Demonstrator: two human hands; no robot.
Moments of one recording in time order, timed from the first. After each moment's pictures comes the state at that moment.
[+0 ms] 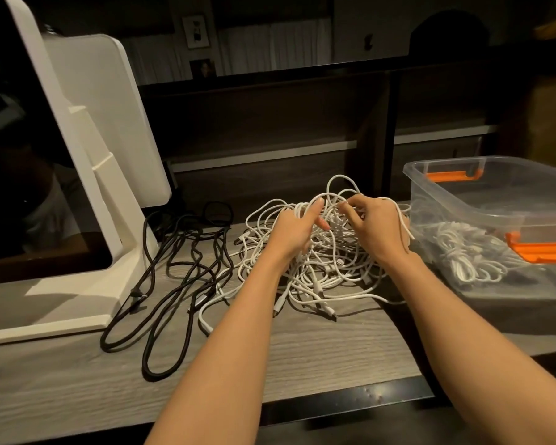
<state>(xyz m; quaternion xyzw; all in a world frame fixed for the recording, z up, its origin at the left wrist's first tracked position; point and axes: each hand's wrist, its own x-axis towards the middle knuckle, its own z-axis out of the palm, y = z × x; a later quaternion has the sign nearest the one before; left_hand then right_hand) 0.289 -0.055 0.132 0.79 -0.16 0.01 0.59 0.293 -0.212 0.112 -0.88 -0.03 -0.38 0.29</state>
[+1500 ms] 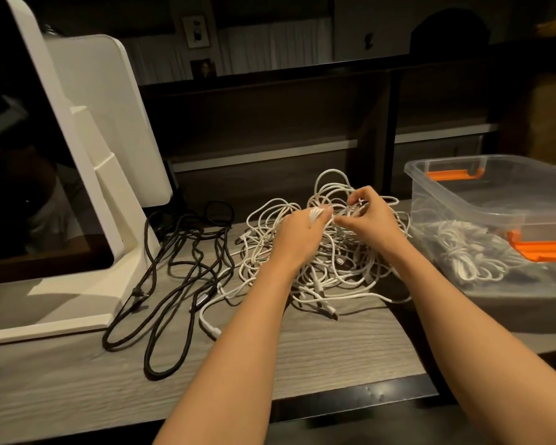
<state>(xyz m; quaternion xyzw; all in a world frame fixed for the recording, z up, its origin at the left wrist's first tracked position) 0.292 -0.062 0.123 0.88 -0.20 0.16 0.40 0.289 -0.210 0.118 -0.83 -0.02 -0.24 0.51</state>
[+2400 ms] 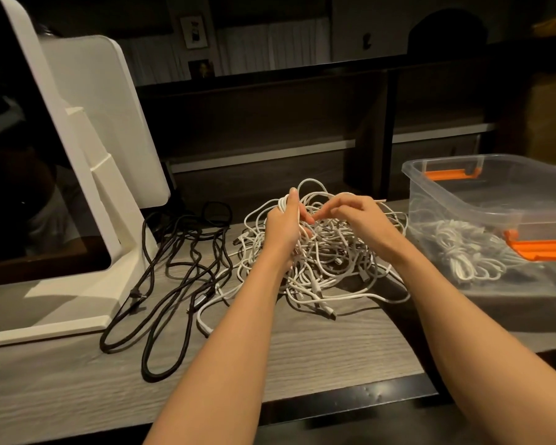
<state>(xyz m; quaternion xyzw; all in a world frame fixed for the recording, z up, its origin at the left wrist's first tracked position) 0.282 -0.060 0.137 0.74 -0.05 0.08 0.67 0.274 -0.201 0.133 -0.79 -0.17 -0.15 0.57</state>
